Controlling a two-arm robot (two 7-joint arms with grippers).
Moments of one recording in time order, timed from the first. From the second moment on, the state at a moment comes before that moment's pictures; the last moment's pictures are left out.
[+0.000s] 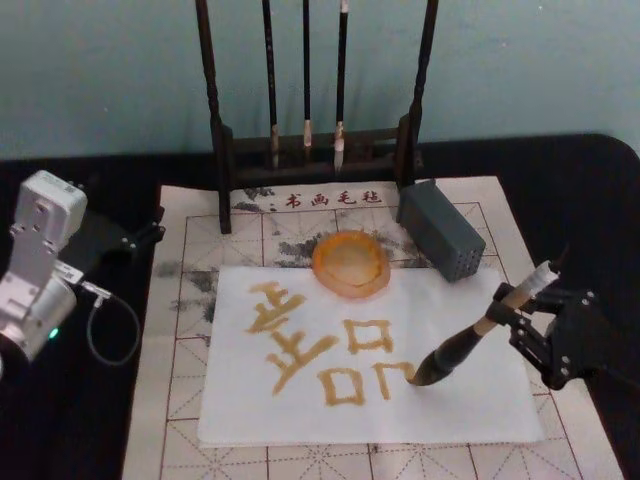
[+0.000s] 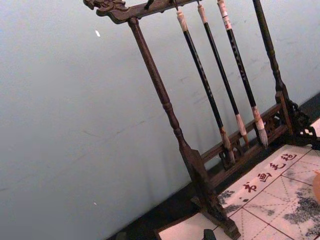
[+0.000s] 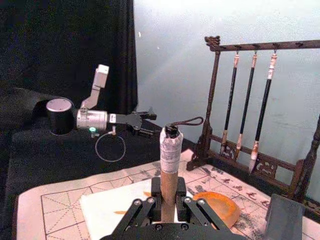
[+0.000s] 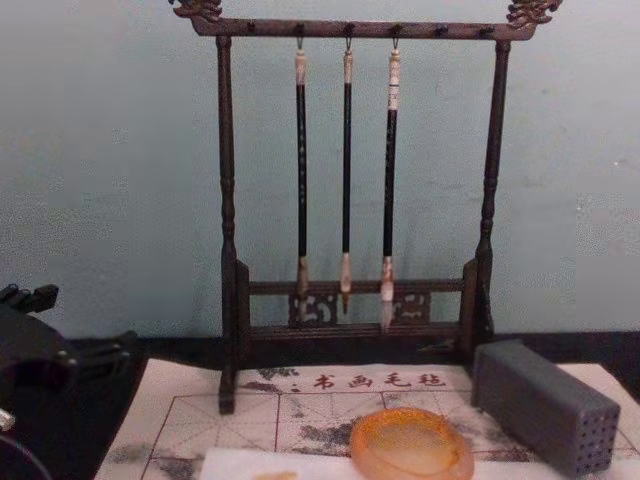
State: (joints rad) left arm -0.20 0.60 0.45 -1.41 -0.25 -0.12 0.03; right arm -0.18 0.72 -0.19 -1.67 0.71 -0.36 0.82
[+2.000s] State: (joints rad) left arm -0.20 0.60 0.45 -1.41 -0.25 -0.12 0.03; right arm 0.21 0.41 -0.22 -1.47 1.05 0.12 0.30
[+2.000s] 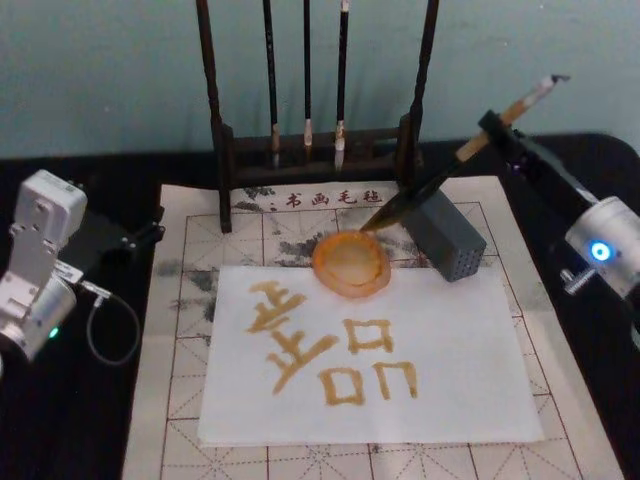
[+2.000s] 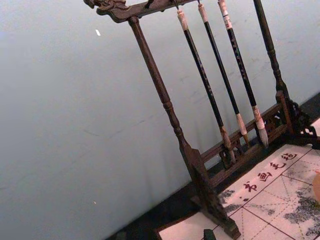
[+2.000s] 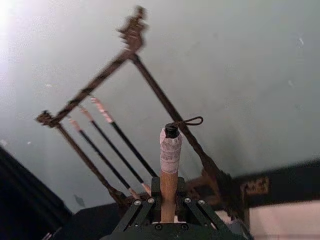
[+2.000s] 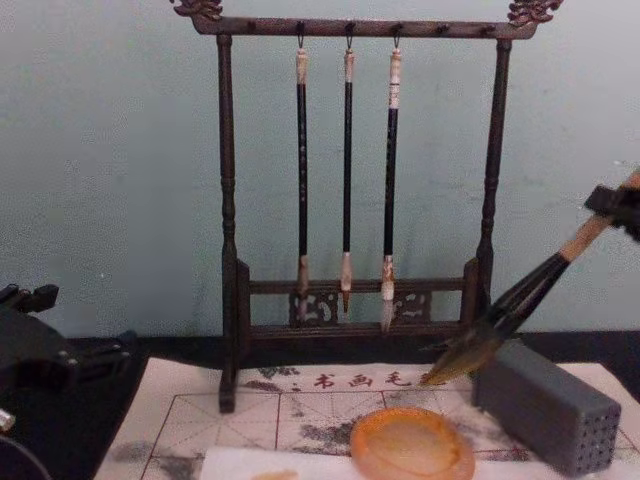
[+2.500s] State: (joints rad) left arm -0.20 0.60 0.45 -1.41 -0.25 -0.12 0.03; right arm 0.30 0.35 -0.24 -1.37 1.24 0.34 0.10
